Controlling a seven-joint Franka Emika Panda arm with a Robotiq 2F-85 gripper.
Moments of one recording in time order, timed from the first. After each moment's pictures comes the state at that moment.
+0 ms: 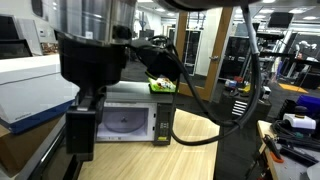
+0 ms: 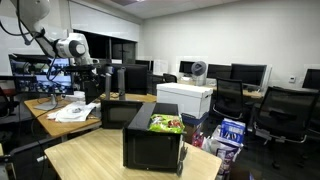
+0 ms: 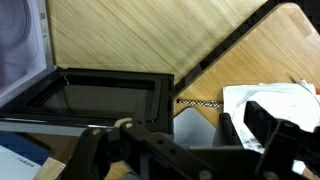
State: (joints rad) arm 0.28 0.24 0.22 -2.09 -0.15 2.50 -0.10
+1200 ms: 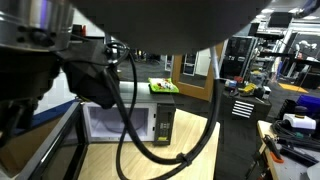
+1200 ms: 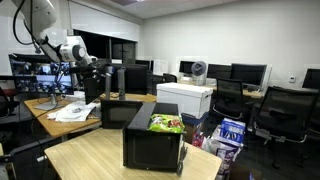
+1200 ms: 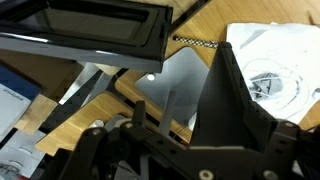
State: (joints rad) arm 0.38 0.39 0.19 -1.92 -0.26 2.69 -0.03
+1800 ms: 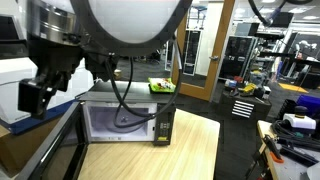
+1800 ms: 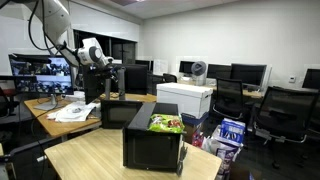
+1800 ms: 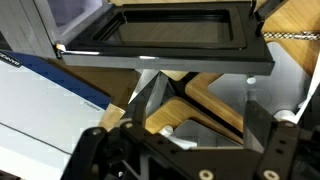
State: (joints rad) arm 0.36 0.46 0.02 -1.82 -0.34 2.71 0.06
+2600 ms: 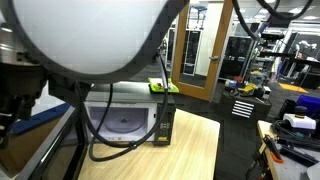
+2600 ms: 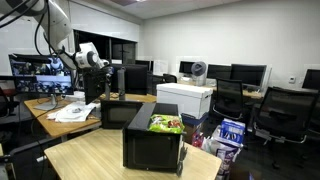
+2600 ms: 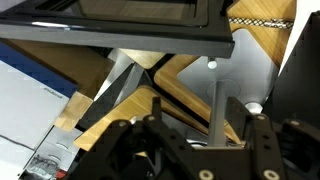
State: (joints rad) arm 0.38 0.57 0.10 -1.72 -0.34 2.72 0.04
